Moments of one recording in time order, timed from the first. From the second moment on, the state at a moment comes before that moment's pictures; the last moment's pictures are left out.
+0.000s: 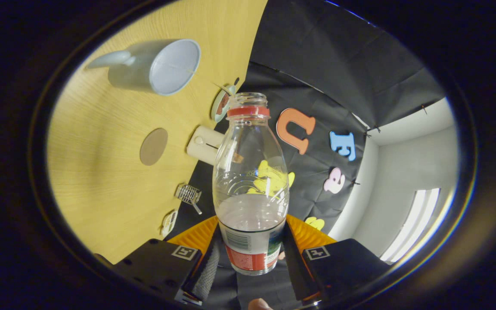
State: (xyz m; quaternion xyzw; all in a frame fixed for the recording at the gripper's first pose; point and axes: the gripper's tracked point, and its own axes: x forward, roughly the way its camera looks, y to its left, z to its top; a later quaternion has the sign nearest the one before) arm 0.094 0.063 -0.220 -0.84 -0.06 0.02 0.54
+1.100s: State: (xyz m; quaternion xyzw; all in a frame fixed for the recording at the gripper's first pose) arm 0.101 0.058 -0.224 -0.83 -0.05 0.02 0.56
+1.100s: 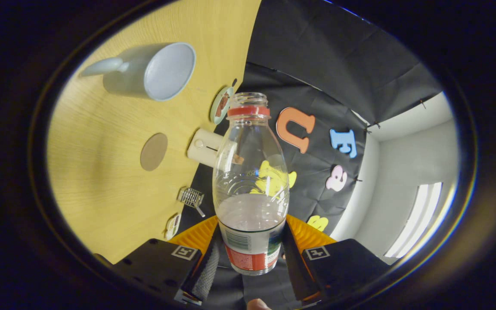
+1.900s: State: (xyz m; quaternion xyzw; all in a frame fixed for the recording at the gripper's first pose) arm 0.082 0.034 -0.248 -0.55 0.08 0.08 0.83
